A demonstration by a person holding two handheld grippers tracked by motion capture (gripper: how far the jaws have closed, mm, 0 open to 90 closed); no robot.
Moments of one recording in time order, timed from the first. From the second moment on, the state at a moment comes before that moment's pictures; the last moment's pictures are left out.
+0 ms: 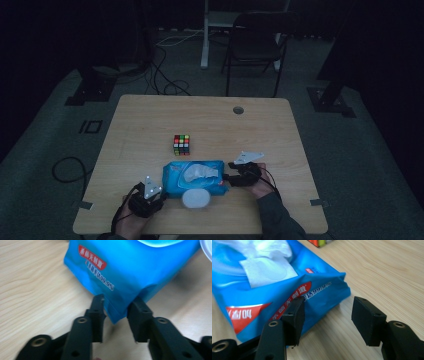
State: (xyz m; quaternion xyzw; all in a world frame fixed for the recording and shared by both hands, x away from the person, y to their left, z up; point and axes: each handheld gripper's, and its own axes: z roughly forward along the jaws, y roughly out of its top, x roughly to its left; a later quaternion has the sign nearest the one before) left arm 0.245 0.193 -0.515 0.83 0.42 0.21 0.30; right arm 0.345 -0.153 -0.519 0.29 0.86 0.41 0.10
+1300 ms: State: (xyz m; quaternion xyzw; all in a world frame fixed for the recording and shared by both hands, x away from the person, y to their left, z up) left arm 0.362 0.285 -0.516 0.77 0.51 0.26 0.27; right arm 0.407 -0.079 -0.497 0.24 0.85 0.45 0.12
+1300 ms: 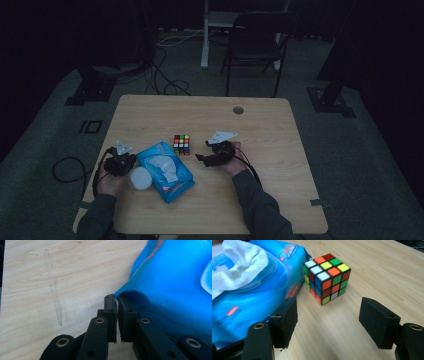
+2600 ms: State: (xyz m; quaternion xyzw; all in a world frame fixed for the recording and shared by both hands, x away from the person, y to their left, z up) left arm 0.276 0.293 -0.499 0.70 0.55 0.29 0.35; right arm 0.477 0.001 -0.500 0.17 0.89 0.42 0.09
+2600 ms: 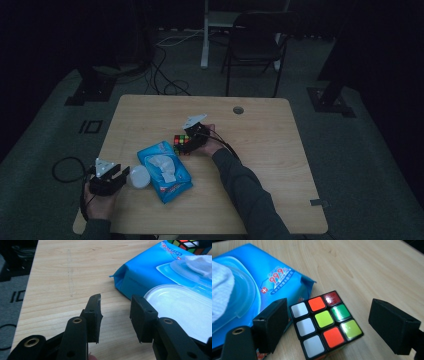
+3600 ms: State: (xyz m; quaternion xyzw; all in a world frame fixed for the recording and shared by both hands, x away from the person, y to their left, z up) left arm 0.230 0.191 -0.478 0.78 0.41 0.26 0.40; right arm 0.454 -0.029 -0.506 0.22 0.88 0.39 0.14
